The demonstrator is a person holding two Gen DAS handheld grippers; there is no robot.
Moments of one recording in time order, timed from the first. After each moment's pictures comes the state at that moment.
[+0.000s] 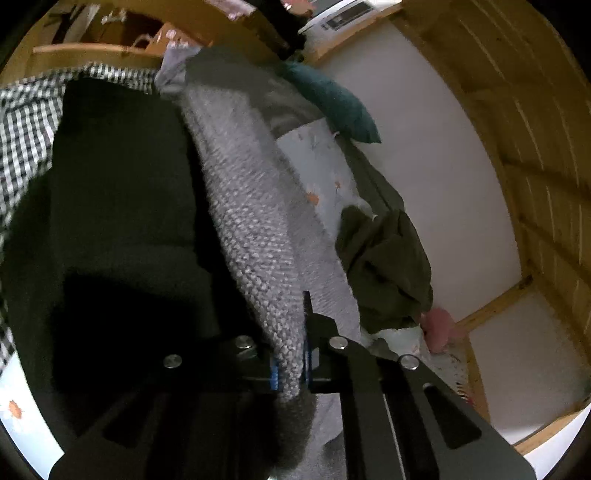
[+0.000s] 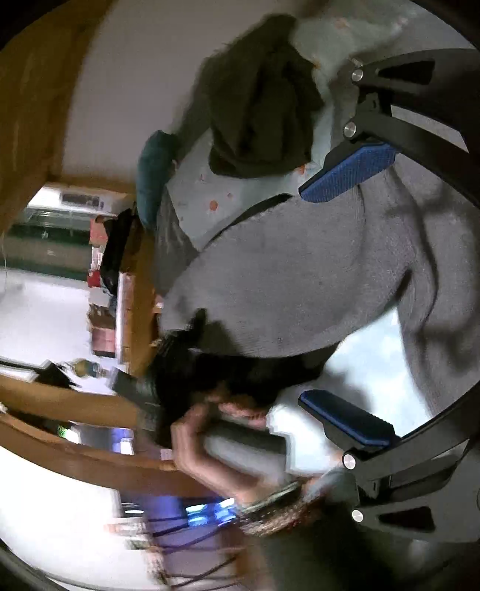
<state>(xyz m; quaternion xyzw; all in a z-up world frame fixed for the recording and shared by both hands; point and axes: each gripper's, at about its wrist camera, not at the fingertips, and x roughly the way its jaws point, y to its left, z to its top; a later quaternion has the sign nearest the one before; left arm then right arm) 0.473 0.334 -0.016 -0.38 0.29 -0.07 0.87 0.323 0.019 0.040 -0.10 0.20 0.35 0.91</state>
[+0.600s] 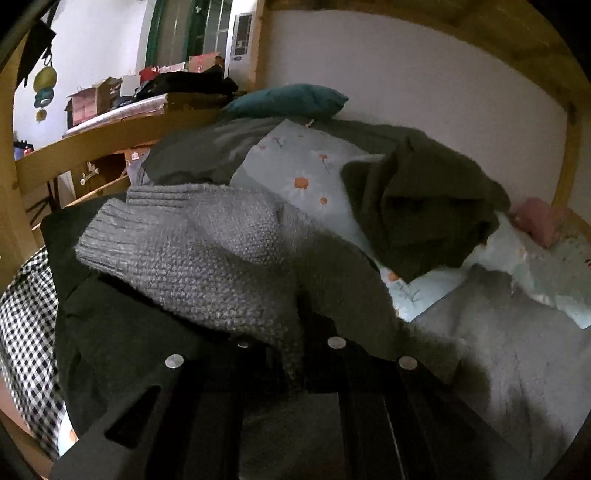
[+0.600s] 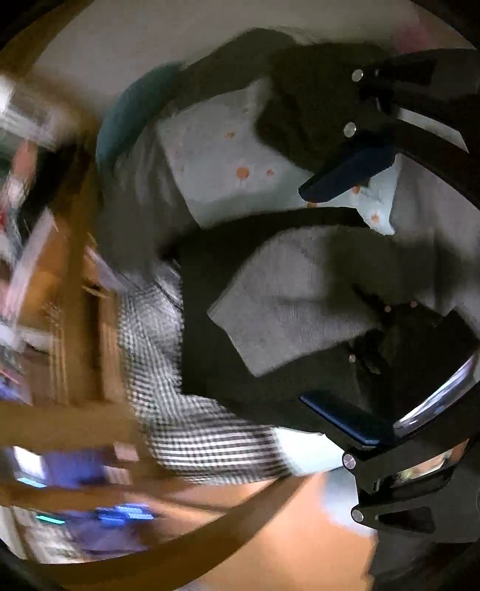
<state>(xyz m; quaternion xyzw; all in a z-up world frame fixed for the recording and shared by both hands) 0.452 0.201 -0.021 -0.04 0.28 0.05 0.96 0.481 0.255 0.149 -0.35 0.41 0.35 0.76</state>
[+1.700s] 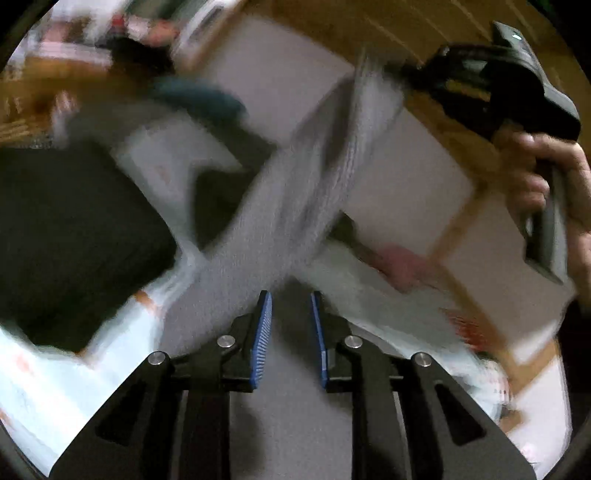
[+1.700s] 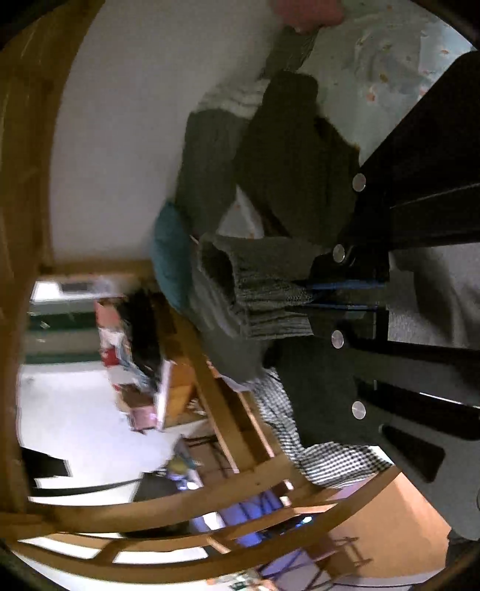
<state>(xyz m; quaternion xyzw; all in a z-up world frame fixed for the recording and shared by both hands) 0.341 0.102 0.039 -0.27 0.26 -0.19 0.91 0.471 -0.048 0.265 -0.02 0.26 0.26 0.93</state>
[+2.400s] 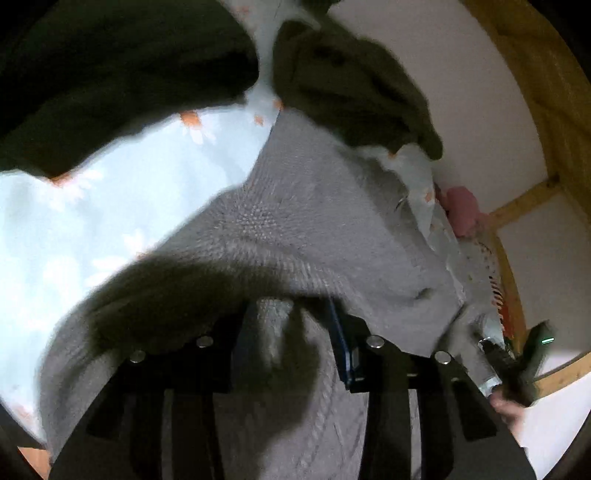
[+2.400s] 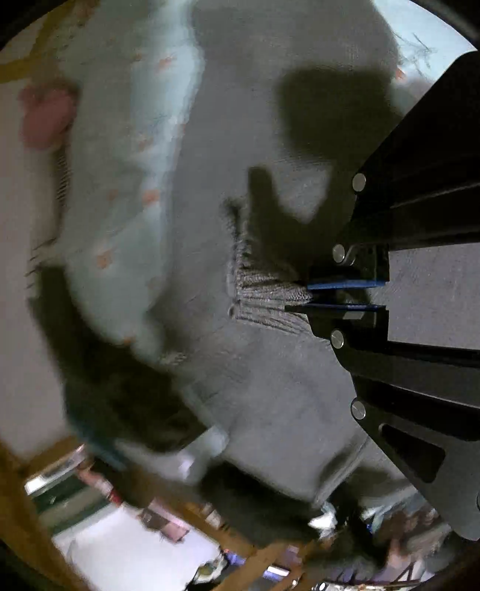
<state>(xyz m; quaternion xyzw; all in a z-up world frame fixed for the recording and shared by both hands) 0.370 0.093 -0.076 -0.30 0.44 -0.09 0.84 0.408 -0.332 -0.074 0.17 0.44 0.09 0.88</state>
